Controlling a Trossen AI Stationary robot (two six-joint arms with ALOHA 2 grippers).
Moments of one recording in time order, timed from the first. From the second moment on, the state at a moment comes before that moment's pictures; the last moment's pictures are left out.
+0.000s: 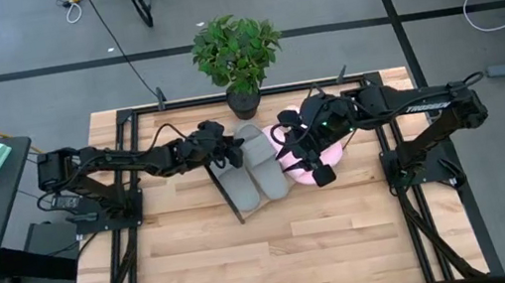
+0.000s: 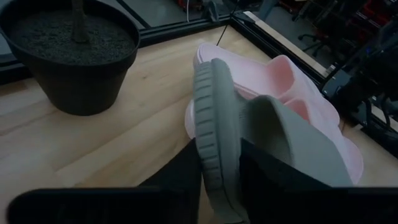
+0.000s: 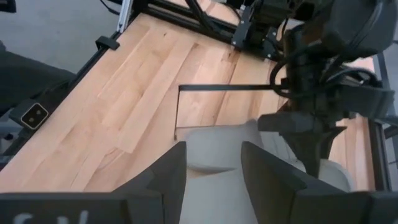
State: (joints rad) left arm 0.16 1.48 0.75 0.27 -0.32 -0.59; right arm 0.02 1.44 1.56 -0.78 -0.17 -0.29
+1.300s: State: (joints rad) left arm 0.17 1.37 0.75 0.19 -0.42 -0.23; right arm 0.12 1.45 1.56 -0.73 -0.19 -0.25
